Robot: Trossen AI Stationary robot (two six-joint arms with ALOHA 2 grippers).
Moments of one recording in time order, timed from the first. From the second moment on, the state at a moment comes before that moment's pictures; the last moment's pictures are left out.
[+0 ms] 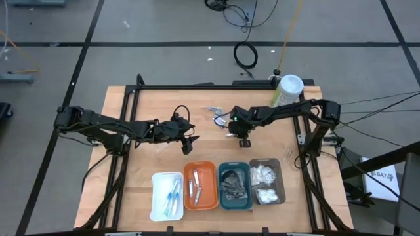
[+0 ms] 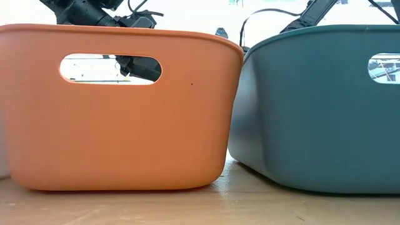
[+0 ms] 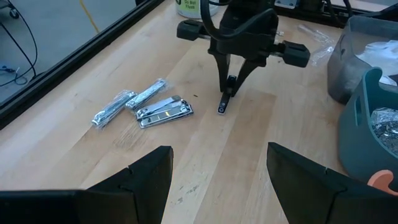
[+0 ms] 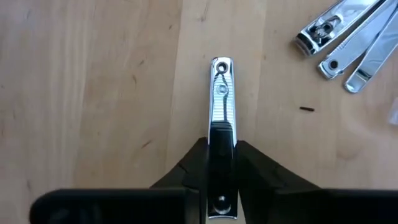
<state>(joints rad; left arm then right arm) -0.02 1.30 0.70 0.06 -0.32 -0.24 -0.32 1.75 0.89 -0.40 -0.10 -0.42</state>
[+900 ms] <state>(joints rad) -0.02 1.30 0.70 0.21 -0.32 -0.16 -0.29 1.50 0.55 0.90 -0.38 -0.04</state>
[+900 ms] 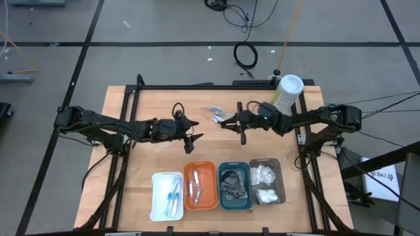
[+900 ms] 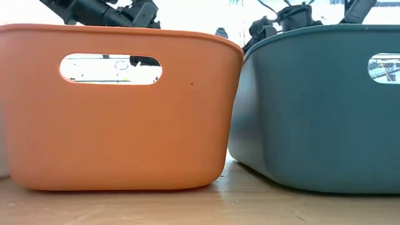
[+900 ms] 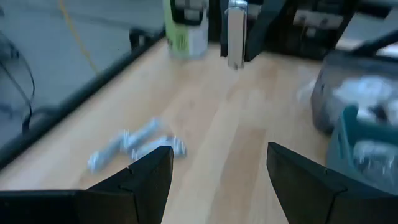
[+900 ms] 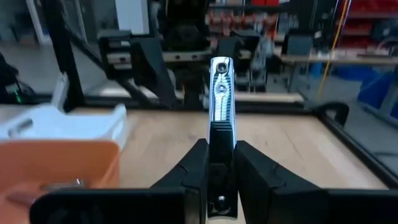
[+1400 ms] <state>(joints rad) -0.02 1.52 0.70 0.88 -0.21 0.18 -0.19 1.50 0.51 1.07 -0.37 -0.06</state>
